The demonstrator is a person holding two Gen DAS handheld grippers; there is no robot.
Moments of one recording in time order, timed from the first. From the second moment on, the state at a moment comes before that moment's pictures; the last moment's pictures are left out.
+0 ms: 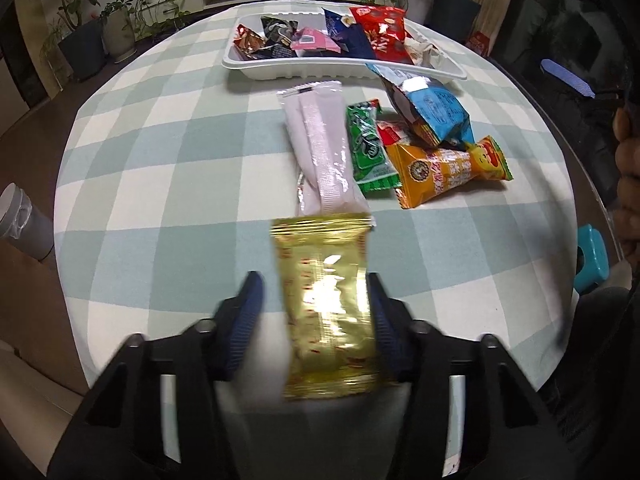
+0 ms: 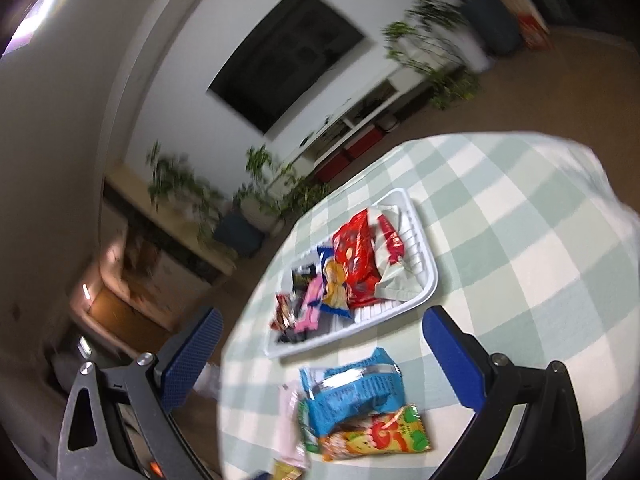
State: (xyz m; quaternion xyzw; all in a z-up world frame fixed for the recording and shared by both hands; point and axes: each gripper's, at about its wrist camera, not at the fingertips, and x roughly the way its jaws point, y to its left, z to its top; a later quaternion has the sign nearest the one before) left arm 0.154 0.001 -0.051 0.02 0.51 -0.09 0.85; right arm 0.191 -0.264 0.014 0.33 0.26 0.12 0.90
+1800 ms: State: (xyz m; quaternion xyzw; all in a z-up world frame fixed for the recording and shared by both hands) left arm 0.155 0.040 -0.053 -0.09 0.49 -0.18 0.85; right arm 0.254 -0.121 -0.059 -0.30 0.47 0.31 0.77
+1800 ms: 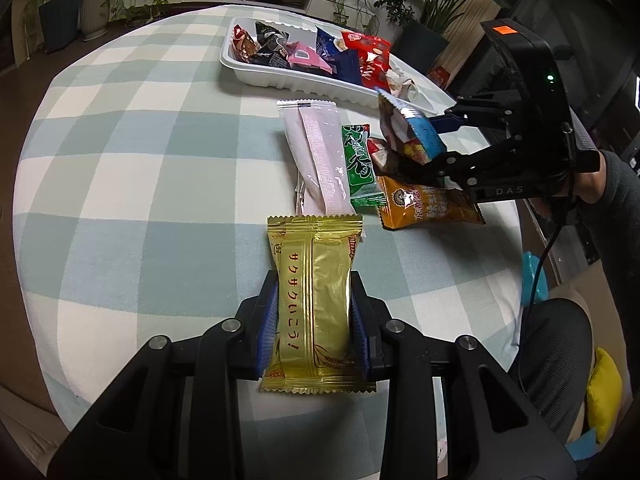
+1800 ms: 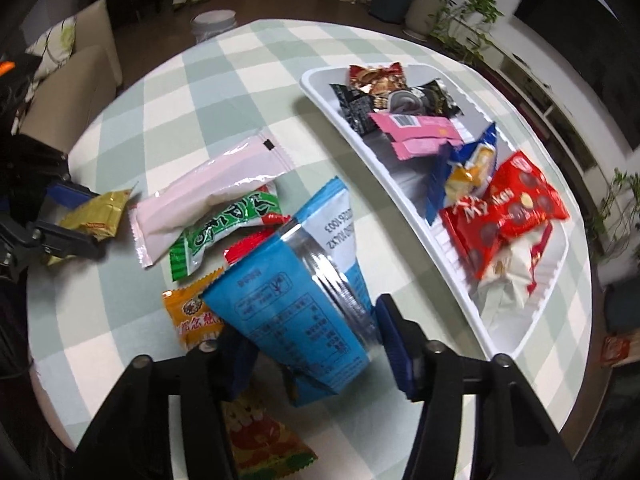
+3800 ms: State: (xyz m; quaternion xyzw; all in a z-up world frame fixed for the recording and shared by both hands) left arm 0.409 0.034 0.024 -0.11 0.42 -0.18 0.89; right arm 0.374 -0.176 0.015 0.15 0.37 0.13 0.91
